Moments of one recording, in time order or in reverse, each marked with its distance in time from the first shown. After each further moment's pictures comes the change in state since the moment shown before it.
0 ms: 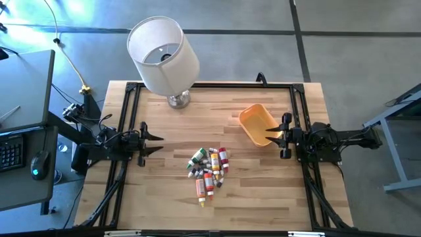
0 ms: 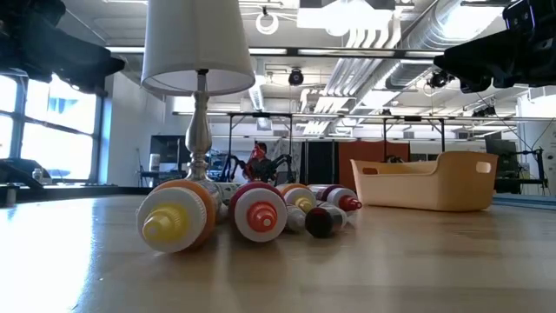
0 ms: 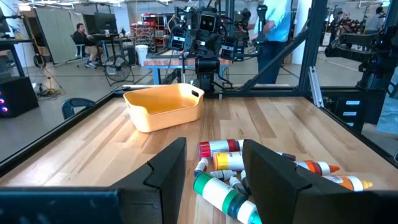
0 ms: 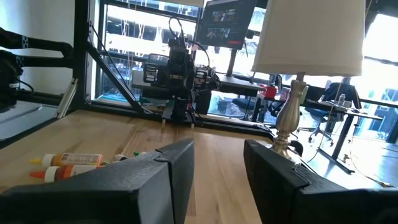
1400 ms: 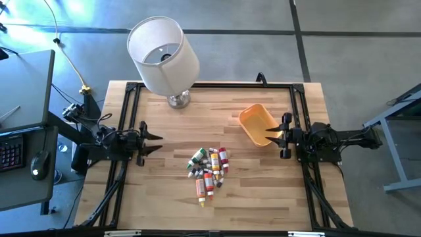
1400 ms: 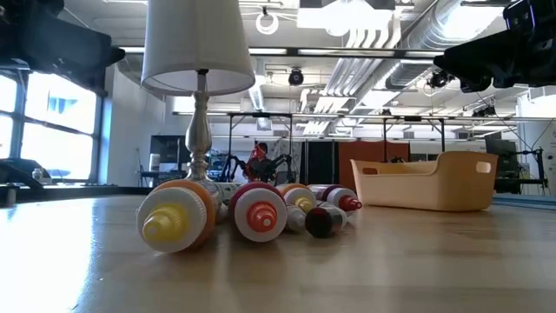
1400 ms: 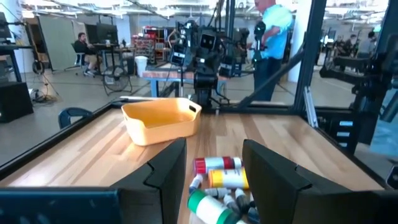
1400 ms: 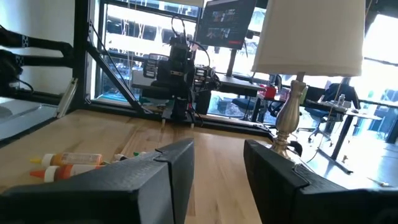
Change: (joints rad) left arm 0.000 0.000 -0.003 0.088 0.000 0.000; right arm 0.000 0.000 0.000 0.001 0.007 -0.036
